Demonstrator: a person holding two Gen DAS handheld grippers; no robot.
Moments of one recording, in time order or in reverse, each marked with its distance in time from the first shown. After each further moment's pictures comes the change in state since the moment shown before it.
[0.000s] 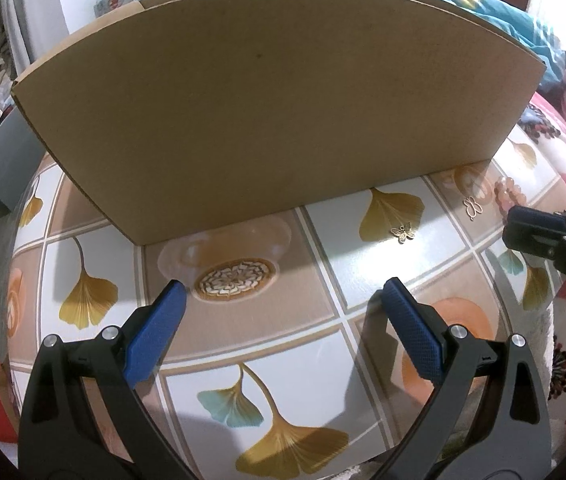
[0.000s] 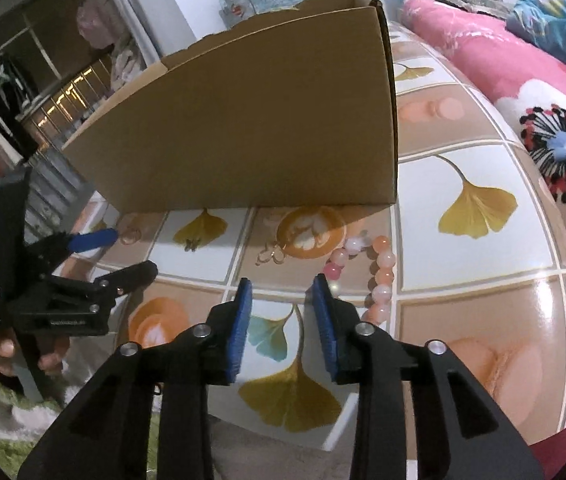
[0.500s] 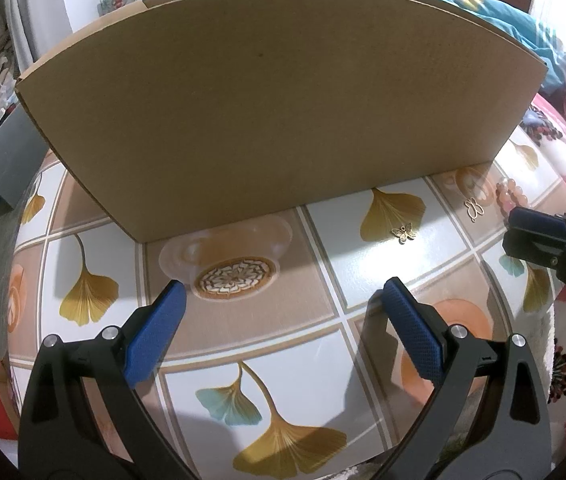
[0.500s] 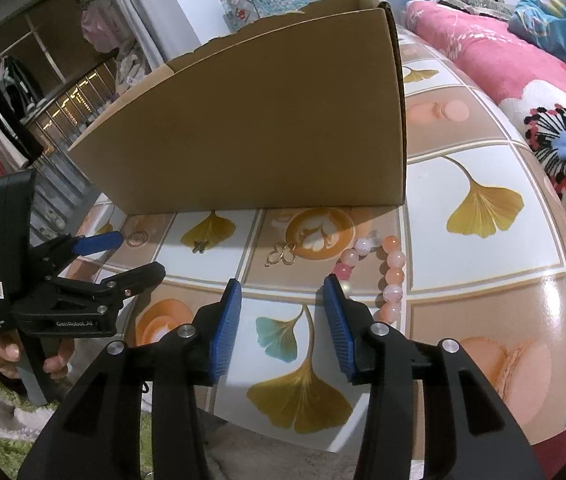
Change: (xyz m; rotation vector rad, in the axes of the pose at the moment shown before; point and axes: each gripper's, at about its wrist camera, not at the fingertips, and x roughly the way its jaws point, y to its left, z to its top) left arm -0.001 -0.001 -0.007 -0.002 -0.011 0.005; right arm -0.001 0.002 -0.002 0.000 -0.015 0.010
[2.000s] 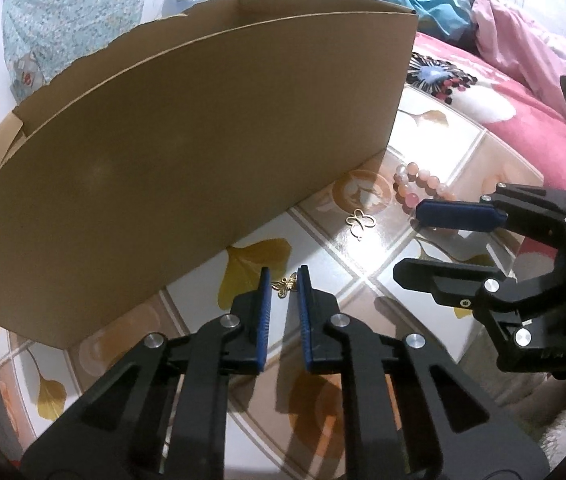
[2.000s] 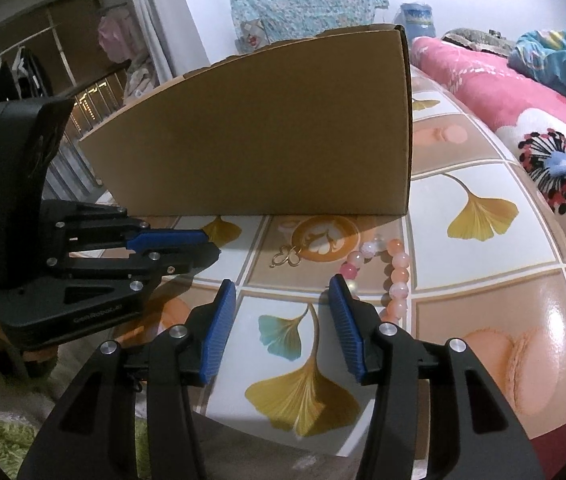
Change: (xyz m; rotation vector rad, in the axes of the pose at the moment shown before) left arm 0.001 -0.072 0.013 0.323 -0.050 -0.153; right arm -0.002 0.011 -0.020 -0.077 -0.131 -0.034
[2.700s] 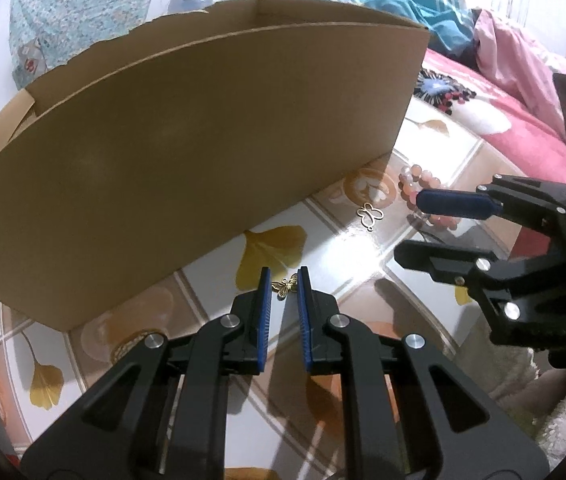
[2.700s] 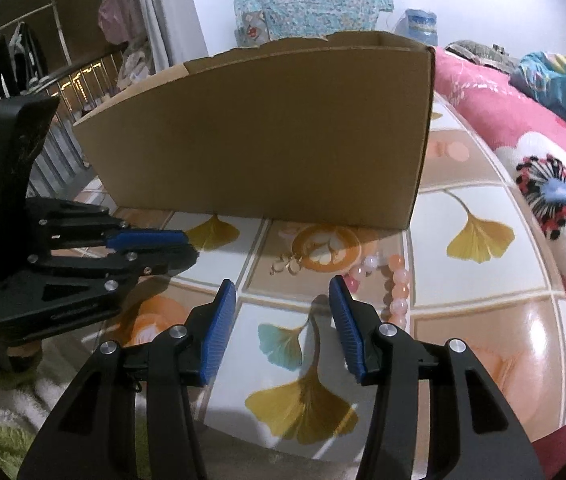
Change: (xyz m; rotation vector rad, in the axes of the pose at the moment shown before) left arm -0.009 0.020 -0.015 -0.058 -0.033 -0.046; right arm 0.003 0.018 0.012 -0.060 0.029 -0.076
